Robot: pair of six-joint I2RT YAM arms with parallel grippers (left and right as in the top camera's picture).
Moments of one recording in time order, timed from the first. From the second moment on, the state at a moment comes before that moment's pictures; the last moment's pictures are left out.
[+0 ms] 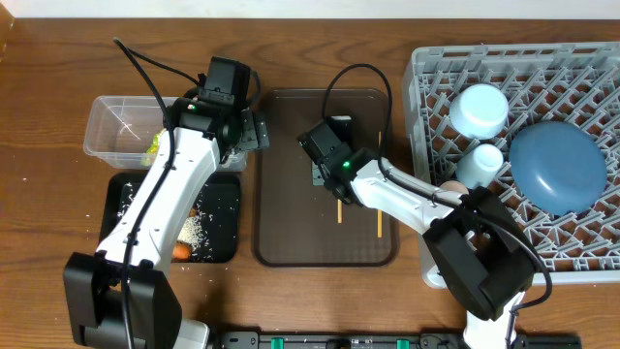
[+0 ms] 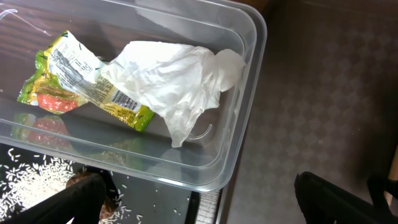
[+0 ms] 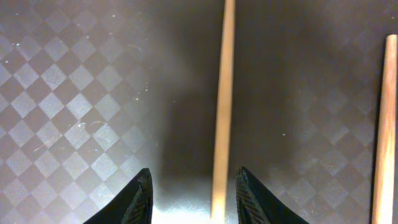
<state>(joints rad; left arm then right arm) -0.23 1.63 1.35 -0.91 -0.19 -0.40 0.72 1.98 1.25 -0.38 0.28 0.63</state>
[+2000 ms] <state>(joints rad) -0.23 1.63 1.35 -0.91 -0.19 -0.40 0.49 1.63 1.26 -0.61 0.38 0.44</state>
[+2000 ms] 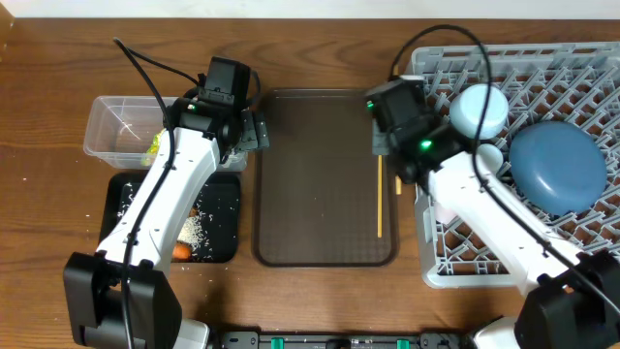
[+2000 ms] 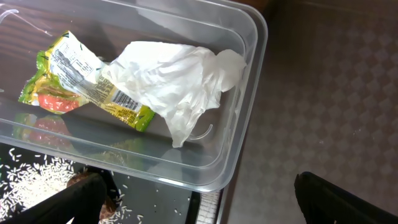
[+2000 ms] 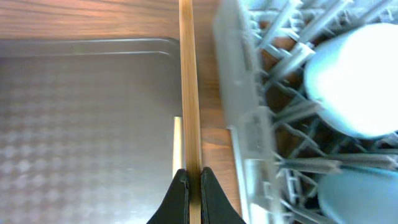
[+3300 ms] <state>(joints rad) -0.23 1.63 1.35 -0.91 -0.19 -0.40 0.21 1.64 1.26 -0.55 0.17 0.19</state>
